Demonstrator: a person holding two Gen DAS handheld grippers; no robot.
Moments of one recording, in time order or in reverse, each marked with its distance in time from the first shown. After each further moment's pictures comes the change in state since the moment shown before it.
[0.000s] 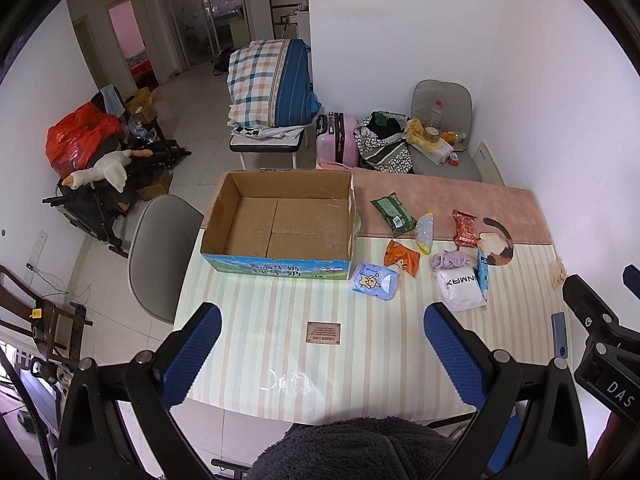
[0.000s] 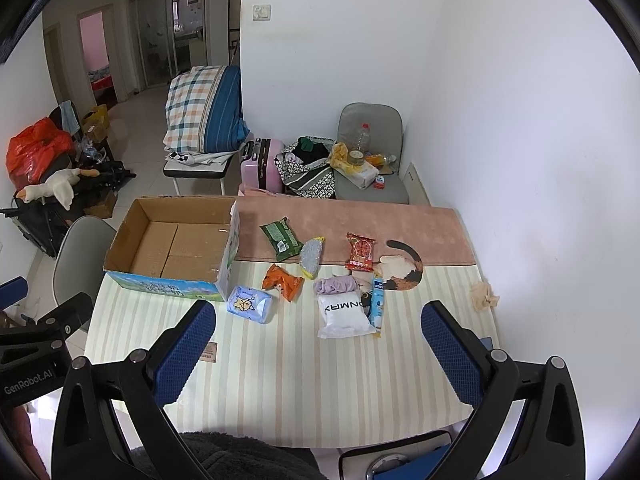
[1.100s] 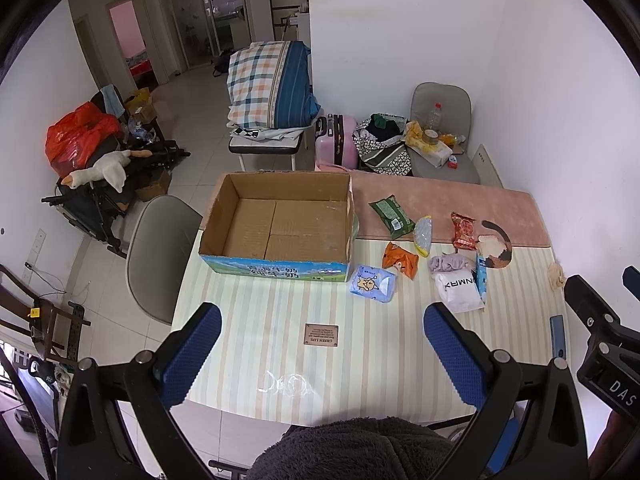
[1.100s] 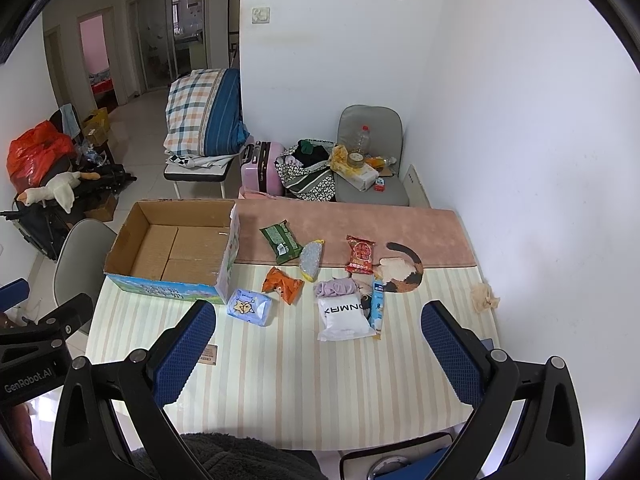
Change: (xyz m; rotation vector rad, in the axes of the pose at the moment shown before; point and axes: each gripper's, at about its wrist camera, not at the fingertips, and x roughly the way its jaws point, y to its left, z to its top) left arm 0.000 -0.002 0.008 -0.002 0.000 -0.002; right arm -0.003 -0.001 0.008 0.000 -0.014 -0.005
